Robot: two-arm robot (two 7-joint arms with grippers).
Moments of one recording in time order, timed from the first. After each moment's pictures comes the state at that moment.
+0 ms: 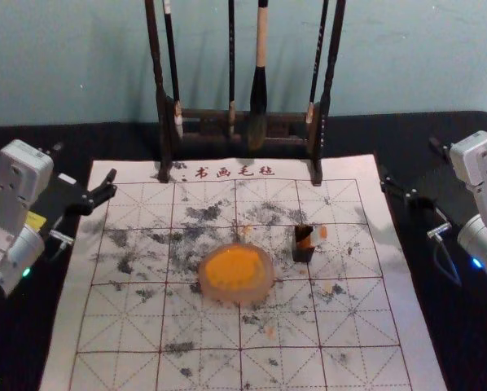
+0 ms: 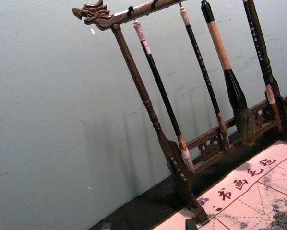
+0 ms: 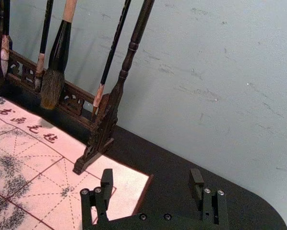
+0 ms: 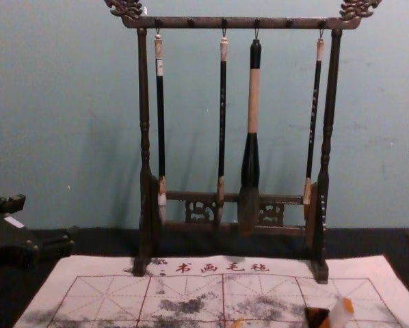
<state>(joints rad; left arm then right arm) -0.20 0.60 0.45 -1.41 -0.25 -0.12 0.03 0.20 0.60 -0.45 -1.41 0.25 -0.12 -0.03</state>
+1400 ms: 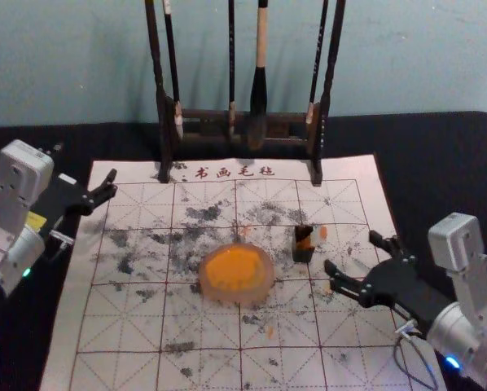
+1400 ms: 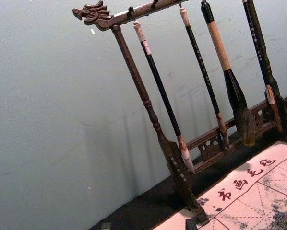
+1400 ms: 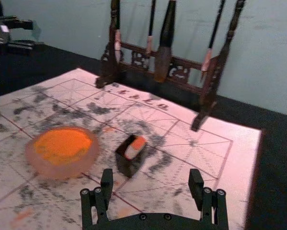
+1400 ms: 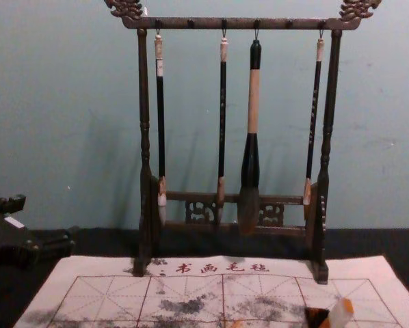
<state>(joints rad) -0.20 0.60 0.45 -1.41 -0.25 -0.12 0.03 -0.11 0.61 -0.41 -1.69 0.38 -0.04 0.11</state>
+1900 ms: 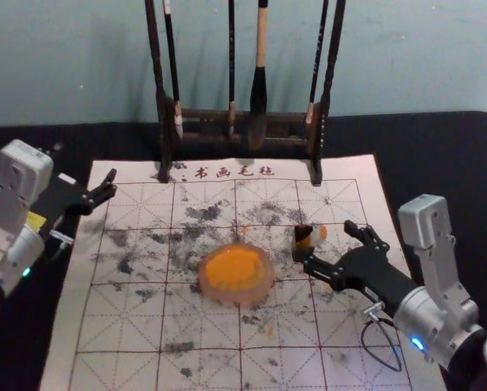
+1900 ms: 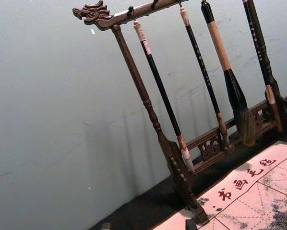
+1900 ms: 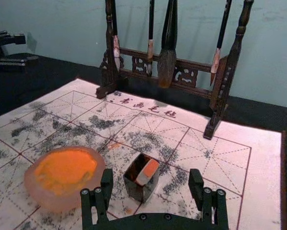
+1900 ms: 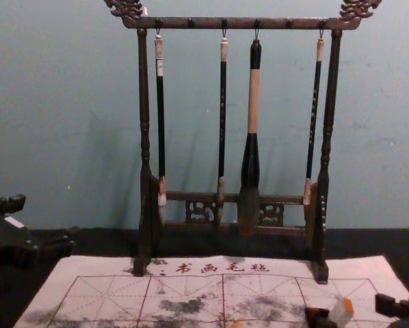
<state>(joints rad) -0.20 0.60 0.45 -1.41 -0.25 -0.12 0.03 -0.04 0.48 -0.42 -1.64 0.38 0.03 0.12</state>
